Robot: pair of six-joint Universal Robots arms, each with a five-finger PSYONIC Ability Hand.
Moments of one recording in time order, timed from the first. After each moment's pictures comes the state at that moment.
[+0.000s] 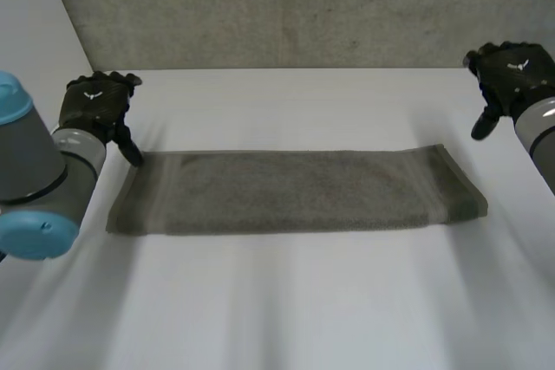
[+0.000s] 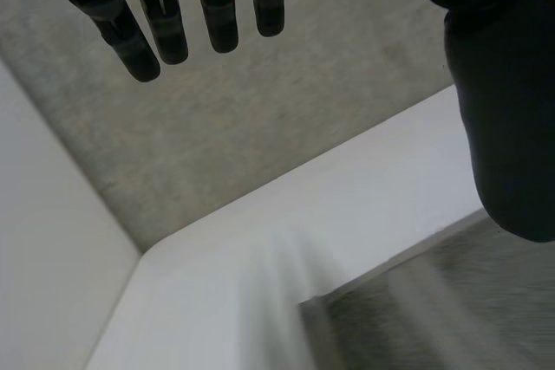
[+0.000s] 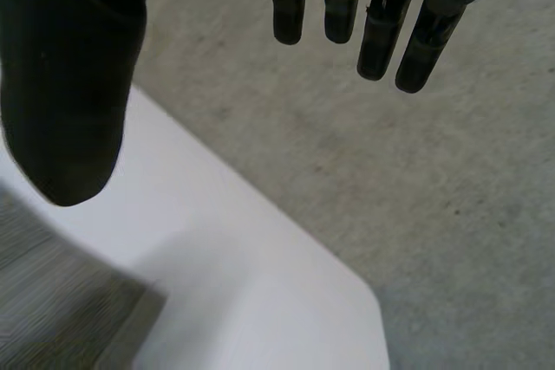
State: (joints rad) left arm 4.46 -1.96 -1.51 3.39 -1.62 3.35; right arm 1.70 -1.23 1.41 -0.12 1.45 2.72; left_hand 0.27 0.26 0.24 0.27 0.22; right_hand 0.29 0.27 0.28 0.28 0.12
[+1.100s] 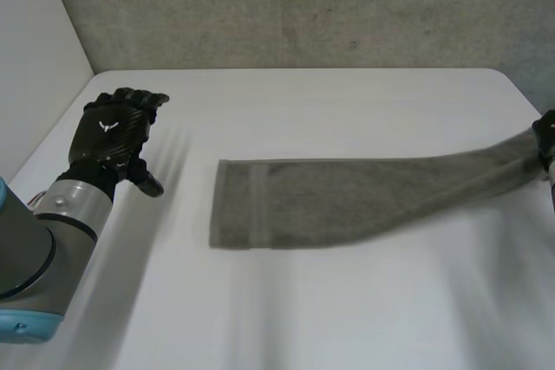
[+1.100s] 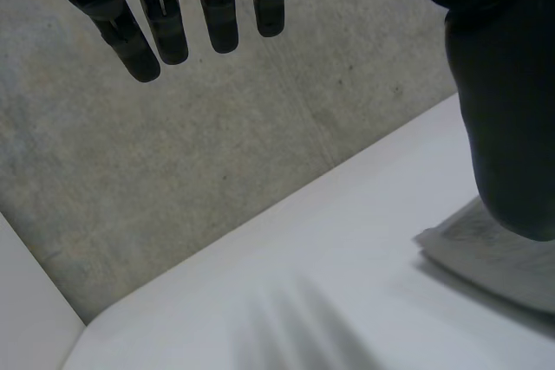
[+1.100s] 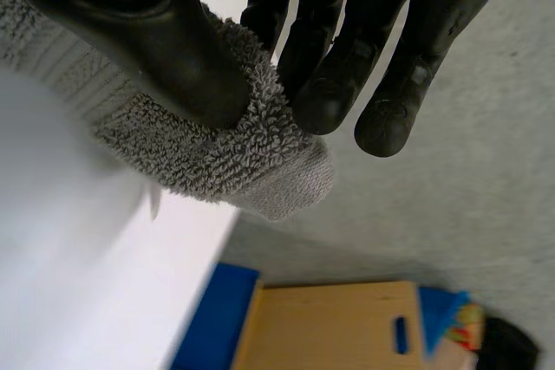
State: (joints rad) left arm 4.43 -1.73 -1.92 3.67 -1.48 3.35; right arm 1.55 -1.11 1.57 -0.38 1.65 2.09; left_hand 0.27 0.26 0.24 0.27 0.22; right_hand 1.32 1.32 1.35 1.34 1.16
